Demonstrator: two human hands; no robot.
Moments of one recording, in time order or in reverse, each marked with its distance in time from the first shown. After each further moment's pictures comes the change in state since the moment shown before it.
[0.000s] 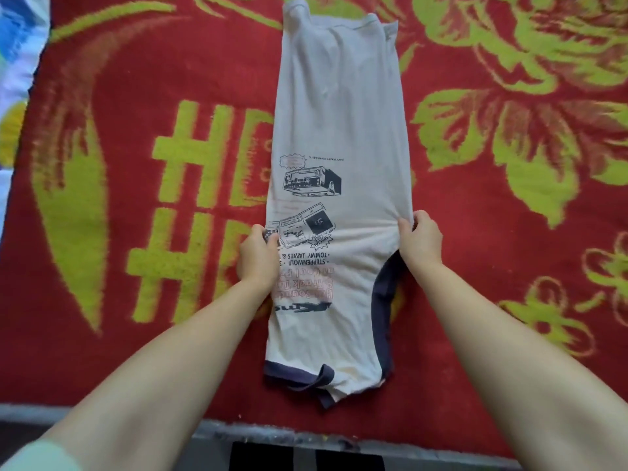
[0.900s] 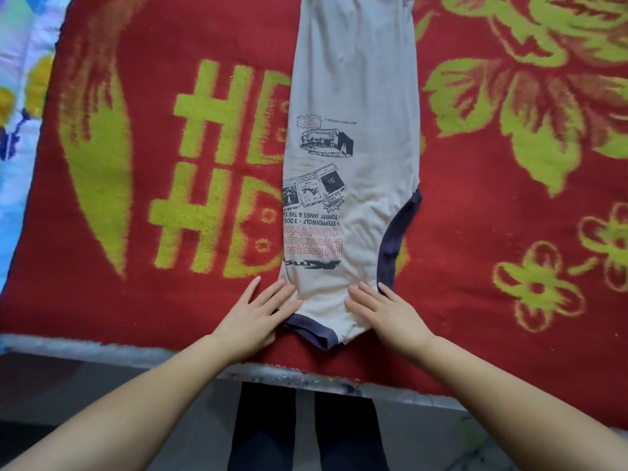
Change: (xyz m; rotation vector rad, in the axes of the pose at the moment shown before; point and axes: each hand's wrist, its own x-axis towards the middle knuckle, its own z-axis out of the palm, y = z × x) left_hand -0.130 -0.139 -0.044 0.888 -0.401 1.080; right_hand -0.170 0.090 0.011 -0.788 -0.532 -1.078
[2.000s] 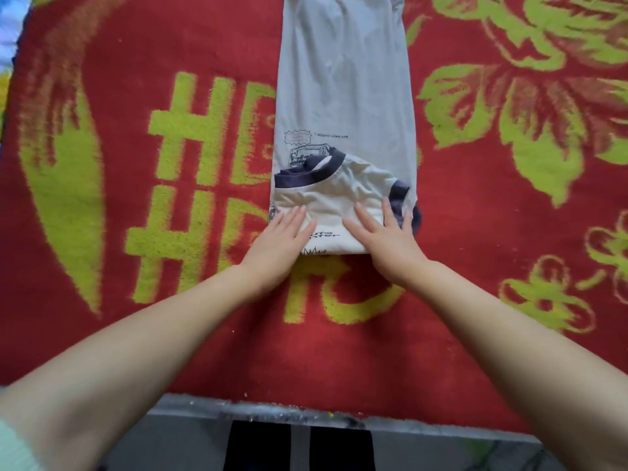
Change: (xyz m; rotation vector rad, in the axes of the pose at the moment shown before) left_hand 0.147 -0.060 -0.064 0.024 -0.079 -0.147; right_hand 0.103 0.078 -0.075 -0.030 -0.156 0.382
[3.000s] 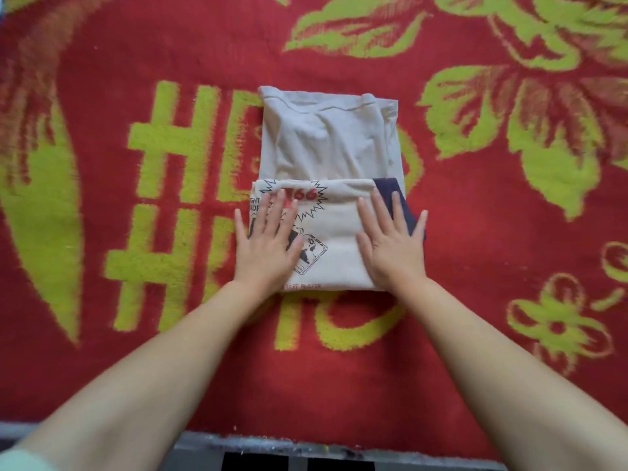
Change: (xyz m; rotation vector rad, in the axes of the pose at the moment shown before) left_hand 0.028 -0.006 0.022 -0.226 0.303 -0.362; right_hand 0.033 0.015 0.028 0.184 0.335 0.205
